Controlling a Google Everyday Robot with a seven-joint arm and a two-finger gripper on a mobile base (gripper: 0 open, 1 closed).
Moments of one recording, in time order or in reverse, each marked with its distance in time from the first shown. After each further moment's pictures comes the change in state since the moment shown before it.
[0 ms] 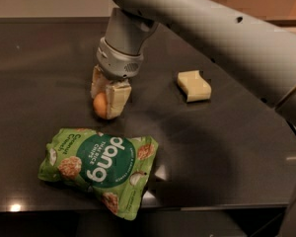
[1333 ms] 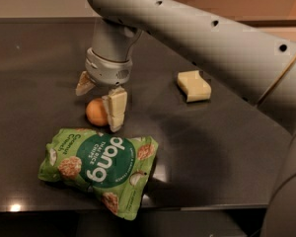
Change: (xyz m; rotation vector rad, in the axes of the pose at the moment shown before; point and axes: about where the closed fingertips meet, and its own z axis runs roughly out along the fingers) arm -0.012 0.008 0.022 -0.097 0.029 -0.131
